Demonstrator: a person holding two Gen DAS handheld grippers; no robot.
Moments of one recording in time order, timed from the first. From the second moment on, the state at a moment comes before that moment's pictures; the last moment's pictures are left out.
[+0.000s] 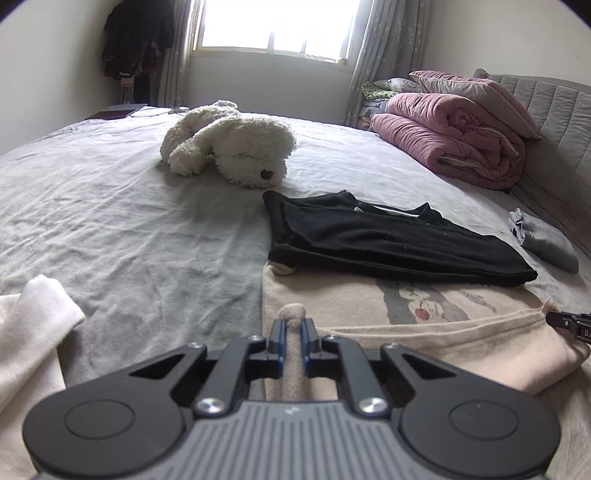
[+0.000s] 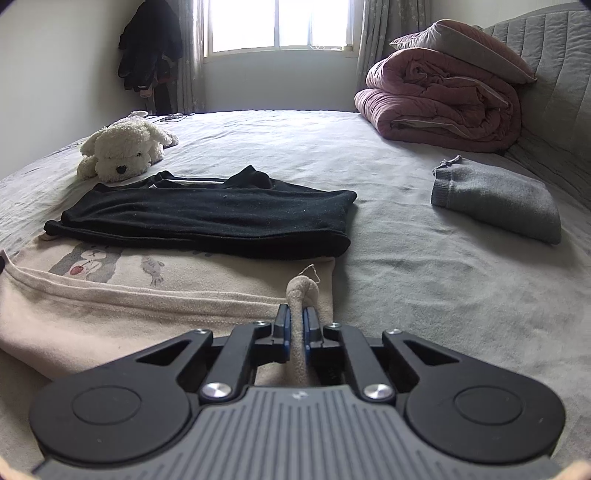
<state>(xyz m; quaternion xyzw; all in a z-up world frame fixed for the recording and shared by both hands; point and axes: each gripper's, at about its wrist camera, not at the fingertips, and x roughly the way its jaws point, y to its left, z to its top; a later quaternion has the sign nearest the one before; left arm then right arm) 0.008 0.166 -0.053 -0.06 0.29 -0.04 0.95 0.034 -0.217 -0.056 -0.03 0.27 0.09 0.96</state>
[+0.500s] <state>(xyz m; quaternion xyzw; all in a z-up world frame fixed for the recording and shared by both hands) 0.015 0.147 -0.029 -0.03 0.20 0.02 0.98 0.030 -0.210 -0.033 -0.09 0.15 0.05 0.98</state>
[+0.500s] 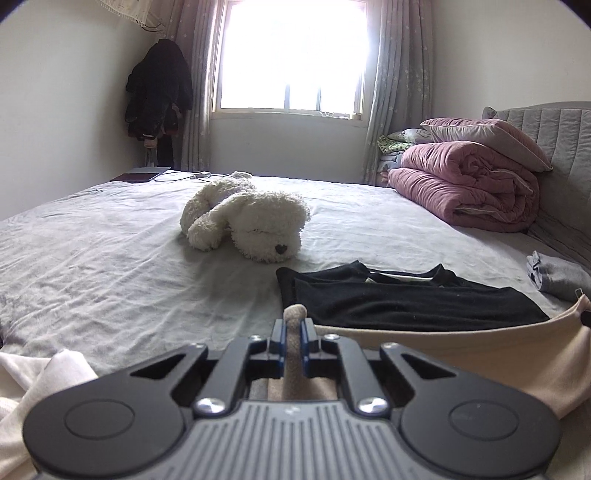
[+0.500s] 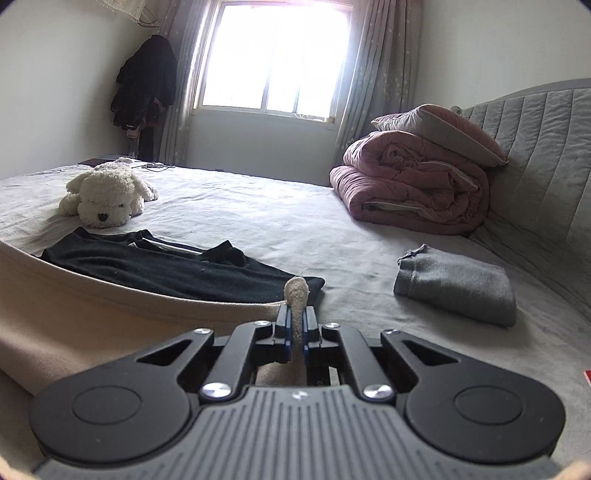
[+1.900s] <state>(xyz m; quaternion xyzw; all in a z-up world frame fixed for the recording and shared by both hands) -0.003 0.121 -0.075 0.04 0.29 -0.16 0.94 -0.003 -0.191 -0.055 -0.07 0.29 0.21 0.93</state>
